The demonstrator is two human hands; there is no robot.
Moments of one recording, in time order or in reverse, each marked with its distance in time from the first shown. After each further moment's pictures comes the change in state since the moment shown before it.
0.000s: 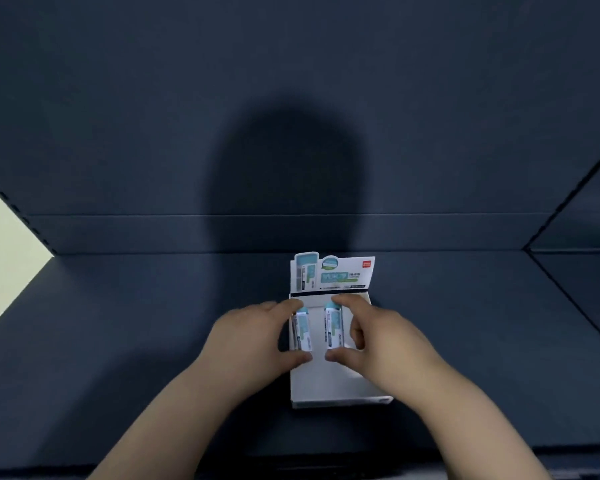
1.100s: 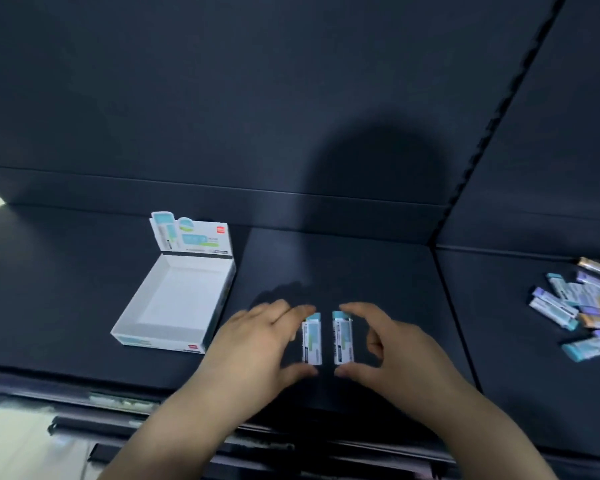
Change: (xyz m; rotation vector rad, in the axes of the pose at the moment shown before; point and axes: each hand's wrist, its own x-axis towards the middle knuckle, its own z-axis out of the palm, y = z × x) left_hand 0.018 0.233 0.067 0.096 0.208 0.070; right_hand -0.101 0.206 -0.106 0.050 -0.123 -0.138
